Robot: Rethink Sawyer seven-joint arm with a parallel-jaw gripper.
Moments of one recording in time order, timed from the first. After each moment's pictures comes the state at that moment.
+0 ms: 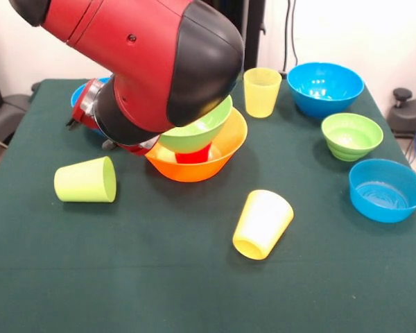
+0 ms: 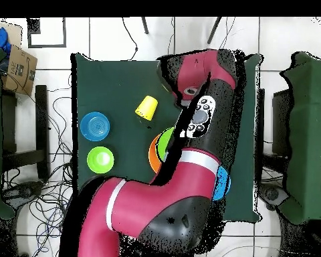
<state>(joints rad) -0.13 -0.07 -0.40 0.62 -0.26 1.48 1.80</state>
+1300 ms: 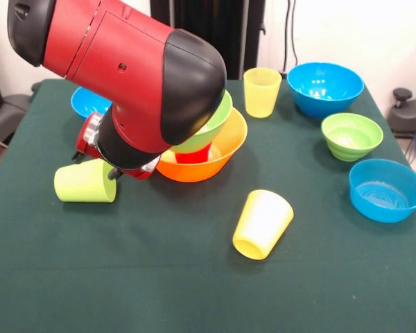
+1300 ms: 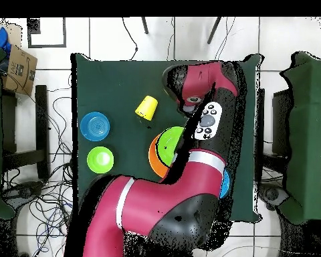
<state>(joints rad) -0.15 -0.07 -0.34 0.69 -0.26 1.30 1.80</state>
